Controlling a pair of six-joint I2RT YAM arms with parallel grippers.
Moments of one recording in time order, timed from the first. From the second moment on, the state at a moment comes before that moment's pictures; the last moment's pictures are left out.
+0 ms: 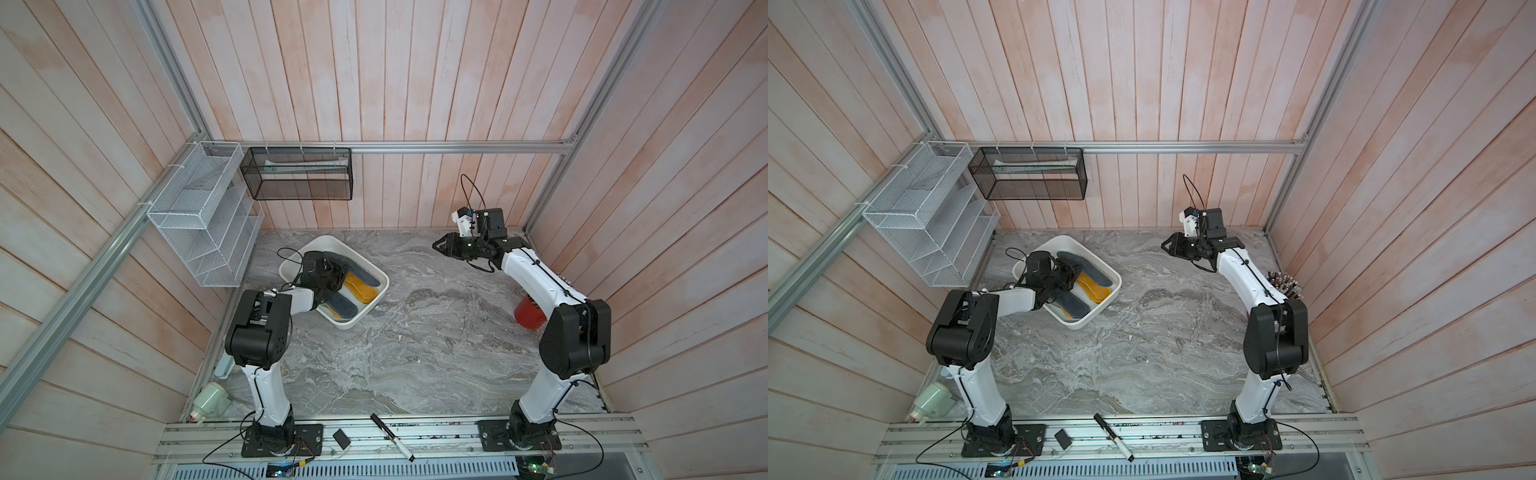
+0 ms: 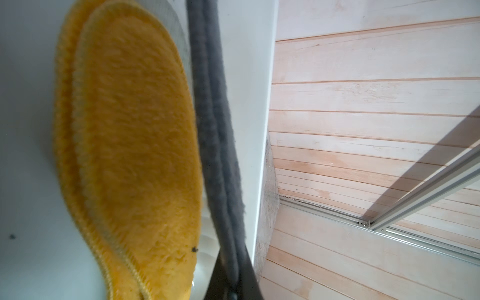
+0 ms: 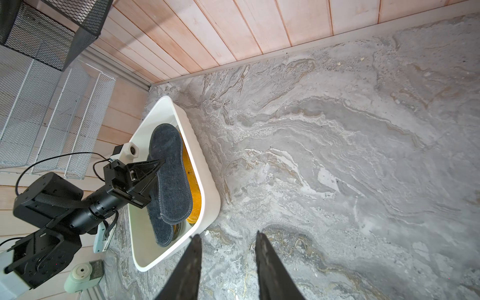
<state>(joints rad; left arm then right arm) -0.16 1.92 1.04 0.42 0.38 -1.33 0.24 1.78 1.54 -0.46 -0.52 0.39</state>
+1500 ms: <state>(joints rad) -0.15 1.97 1.08 0.28 0.44 -1.28 0.23 1.78 1.54 -0.45 -0.54 0.39</state>
